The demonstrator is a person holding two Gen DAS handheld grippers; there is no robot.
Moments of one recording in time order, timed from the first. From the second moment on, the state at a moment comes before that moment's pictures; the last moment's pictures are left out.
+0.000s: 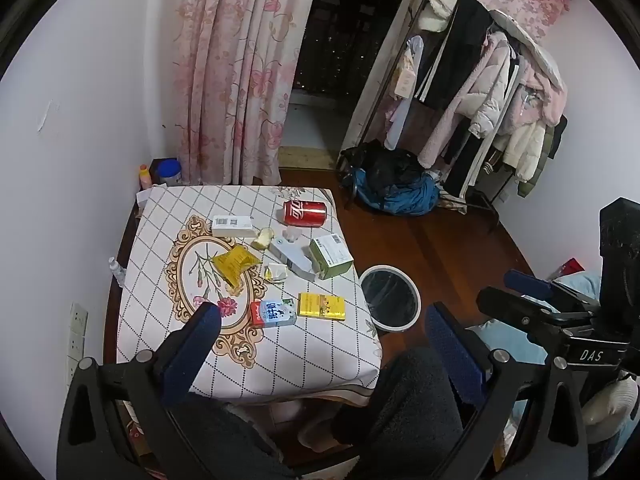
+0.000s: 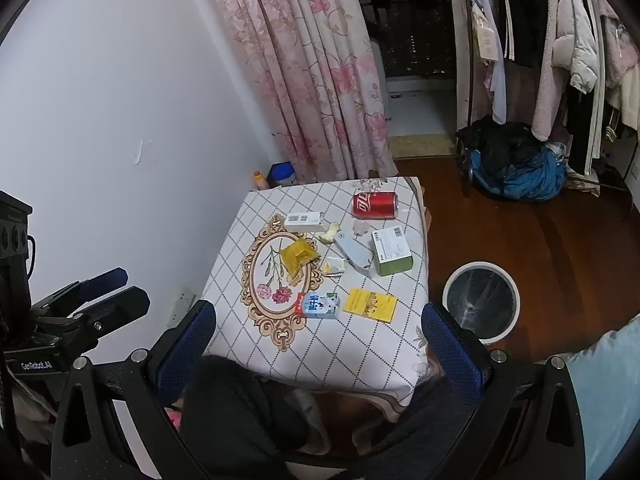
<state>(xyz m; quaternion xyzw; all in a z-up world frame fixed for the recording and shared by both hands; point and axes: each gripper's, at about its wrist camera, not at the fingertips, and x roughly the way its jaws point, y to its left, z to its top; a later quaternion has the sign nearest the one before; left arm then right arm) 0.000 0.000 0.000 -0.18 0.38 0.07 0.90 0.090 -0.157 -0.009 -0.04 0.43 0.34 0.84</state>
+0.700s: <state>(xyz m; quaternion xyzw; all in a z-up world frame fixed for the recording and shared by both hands) 0.002 -0.003 0.003 -0.17 0.38 0.07 0.91 0.091 -0.160 -0.015 -0.05 0.43 0.34 0.84</state>
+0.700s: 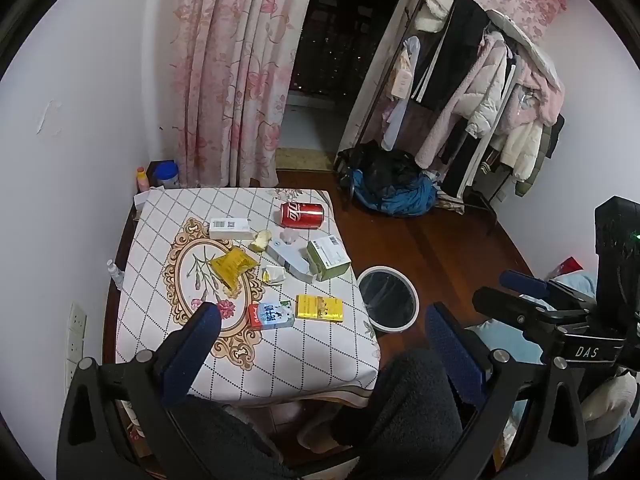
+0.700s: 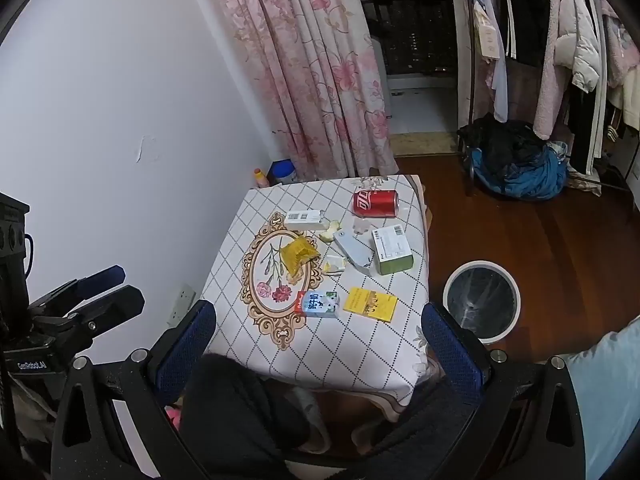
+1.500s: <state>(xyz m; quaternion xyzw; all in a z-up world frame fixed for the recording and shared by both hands) 0.003 -0.007 0.007 -0.17 0.38 0.07 0.91 0.092 -0.159 -0.007 -0.05 0.43 0.34 0.84</state>
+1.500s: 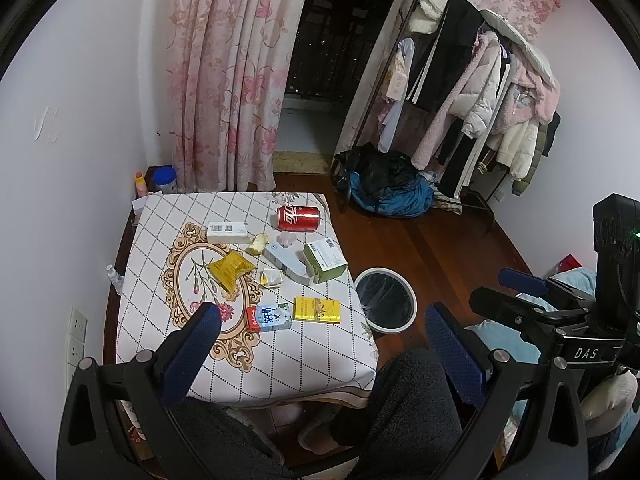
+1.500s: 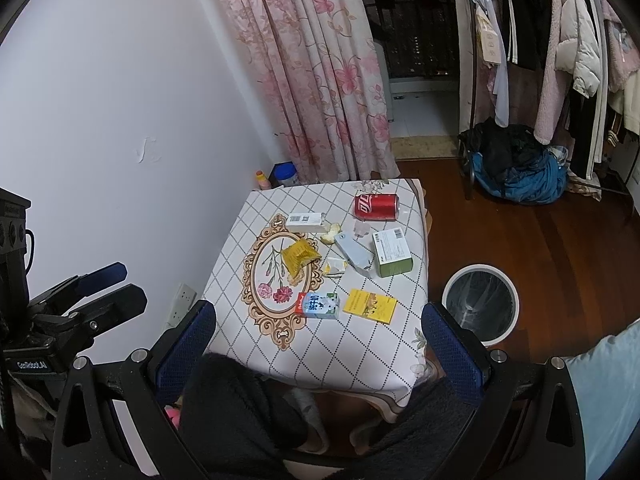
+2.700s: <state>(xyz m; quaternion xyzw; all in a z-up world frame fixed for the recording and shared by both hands) 0.005 -0.009 0.011 -0.17 0.38 0.07 0.91 0.089 -0.155 0.000 -0.05 0.42 0.34 0.84</state>
